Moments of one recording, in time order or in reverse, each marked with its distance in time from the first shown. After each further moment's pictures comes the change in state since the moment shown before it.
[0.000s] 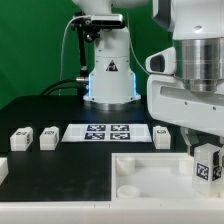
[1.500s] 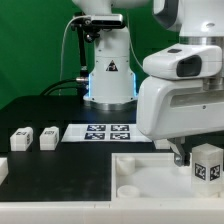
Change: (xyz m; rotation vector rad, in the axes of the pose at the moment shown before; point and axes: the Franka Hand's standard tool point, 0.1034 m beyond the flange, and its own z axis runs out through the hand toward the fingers) arm 0.004 0.003 0.000 -0.070 0.020 -1.101
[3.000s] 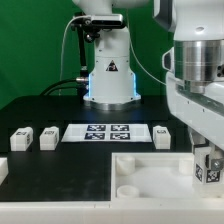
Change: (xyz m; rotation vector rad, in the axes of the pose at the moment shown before) arm 0.002 -0.004 0.002 0.036 -0.067 1.866
